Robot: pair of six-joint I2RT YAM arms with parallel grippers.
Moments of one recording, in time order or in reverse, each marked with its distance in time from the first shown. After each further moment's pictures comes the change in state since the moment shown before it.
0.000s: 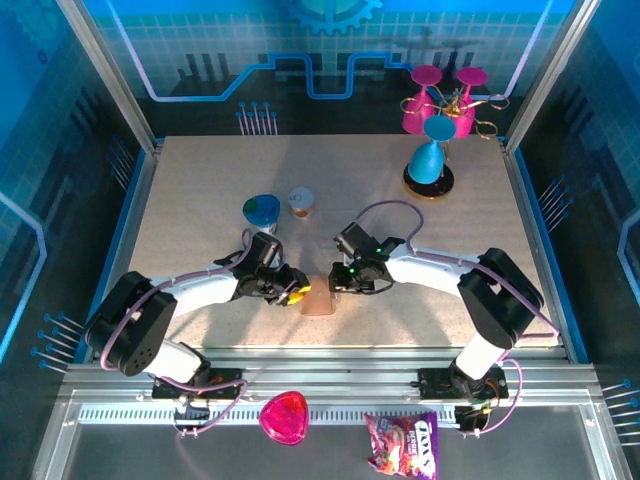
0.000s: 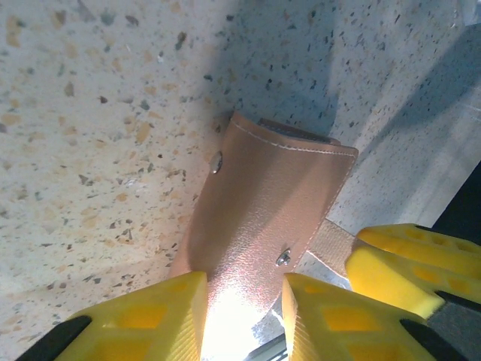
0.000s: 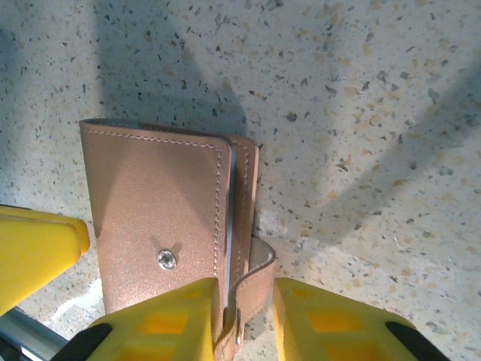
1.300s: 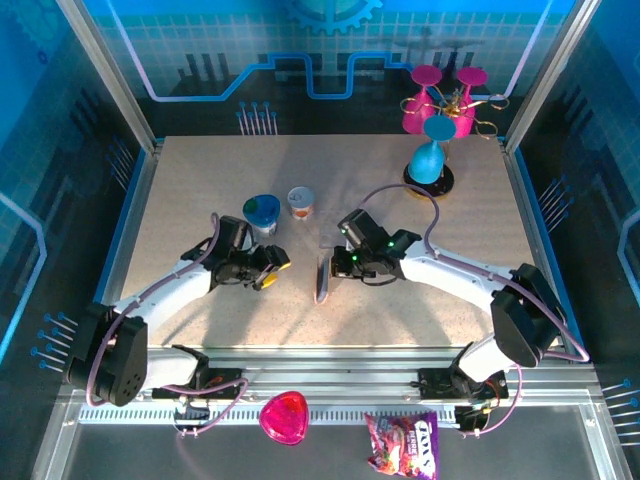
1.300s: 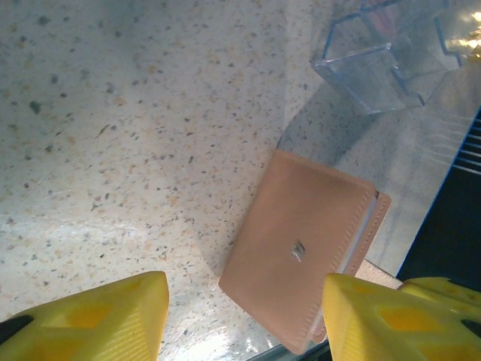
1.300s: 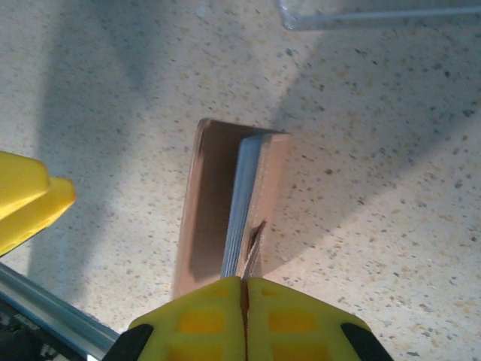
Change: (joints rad) left arm 0.210 -0.182 0.071 -0.219 -0.006 0.204; right arm 0.012 -0.148 0.082 -0.063 0.090 0.029
